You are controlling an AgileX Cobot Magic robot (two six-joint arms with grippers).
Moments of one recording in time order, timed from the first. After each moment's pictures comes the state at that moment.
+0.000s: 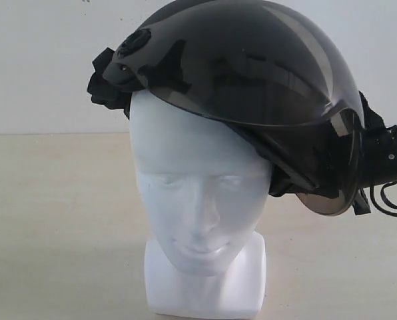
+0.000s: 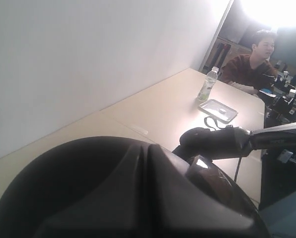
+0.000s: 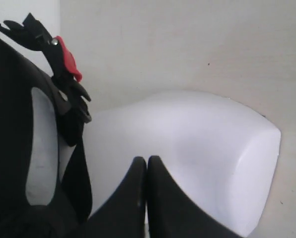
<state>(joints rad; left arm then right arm) -0.04 1.29 -1.29 1.75 -0.96 -2.04 -0.02 1.76 -0.97 1.31 1.10 -0.79</state>
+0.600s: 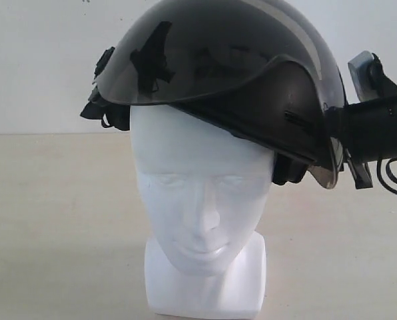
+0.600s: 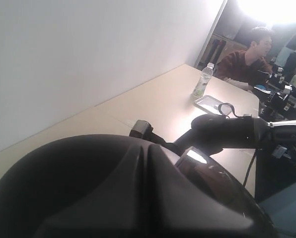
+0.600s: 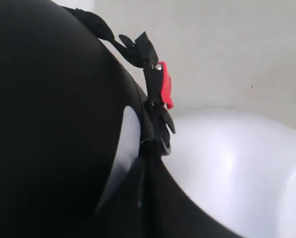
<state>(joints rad) -0.04 1.30 -1.29 1.75 -0.98 -2.04 -0.01 1.63 -0.97 1.36 1.11 -0.77</state>
